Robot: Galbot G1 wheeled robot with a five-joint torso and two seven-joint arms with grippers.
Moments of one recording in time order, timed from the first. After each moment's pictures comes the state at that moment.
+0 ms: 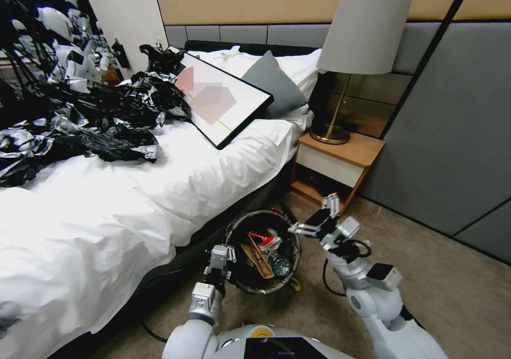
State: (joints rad) left arm 1.79 -1.47 -0.26 -2.33 0.15 0.19 -0.09; right arm -1.55 1.24 0.56 2.32 0.38 0.43 -0.26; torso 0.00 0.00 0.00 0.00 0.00
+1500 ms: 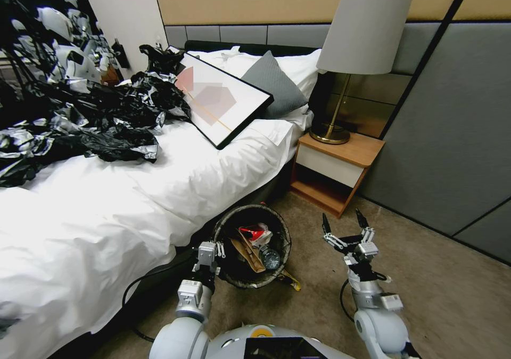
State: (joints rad) left arm 1.79 -1.47 -0.33 -2.36 0.11 0.20 -0.09; right arm -1.61 1.26 0.61 1.93 0.23 0.45 -0.22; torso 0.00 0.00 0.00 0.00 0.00
